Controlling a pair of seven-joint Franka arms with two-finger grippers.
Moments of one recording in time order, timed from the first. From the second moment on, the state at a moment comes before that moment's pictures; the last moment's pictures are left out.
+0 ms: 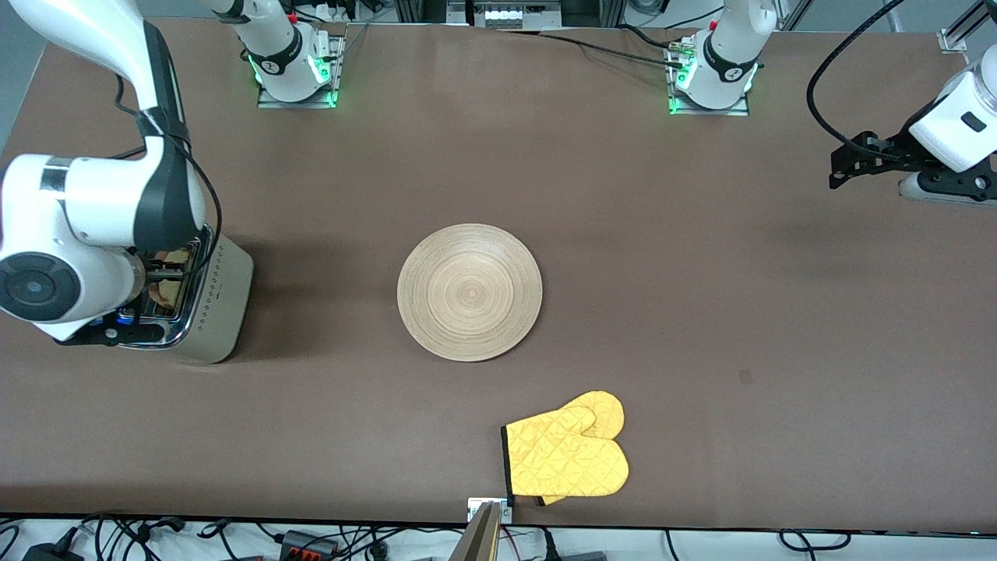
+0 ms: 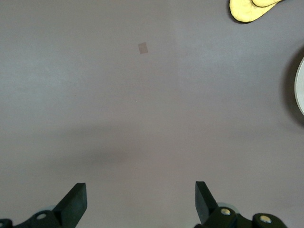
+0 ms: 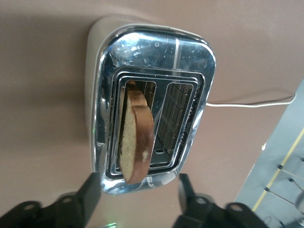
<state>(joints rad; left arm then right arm) 0.01 -0.06 -0.04 -1.70 0.01 1.59 0.08 0.27 0.52 -0.24 -1.29 -0.24 1.44 0.00</state>
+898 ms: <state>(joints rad) 0.01 -0.06 -0.04 -1.69 0.01 1.59 0.08 0.24 0.44 -0.25 -1.18 0.02 1.47 0.00</state>
